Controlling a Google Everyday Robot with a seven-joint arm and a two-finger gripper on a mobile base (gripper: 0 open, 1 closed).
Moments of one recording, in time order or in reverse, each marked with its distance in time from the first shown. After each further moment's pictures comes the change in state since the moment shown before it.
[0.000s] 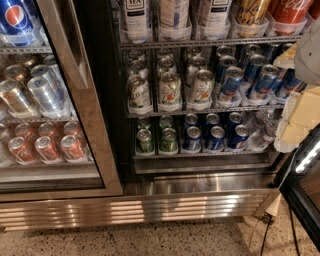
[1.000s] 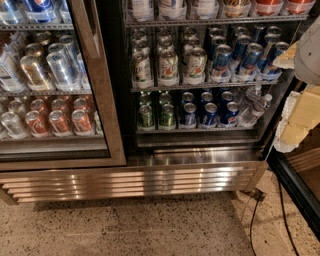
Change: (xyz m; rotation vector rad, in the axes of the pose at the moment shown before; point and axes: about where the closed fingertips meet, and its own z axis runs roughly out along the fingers) arm 0.000 0.000 0.000 0.000 0.000 0.000
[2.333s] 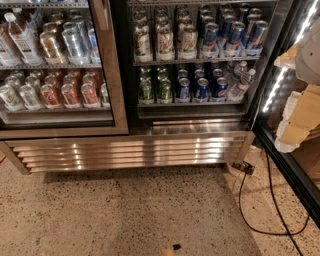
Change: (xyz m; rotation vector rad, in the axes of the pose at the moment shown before) arm 0.000 0.000 0.000 0.000 0.000 0.000
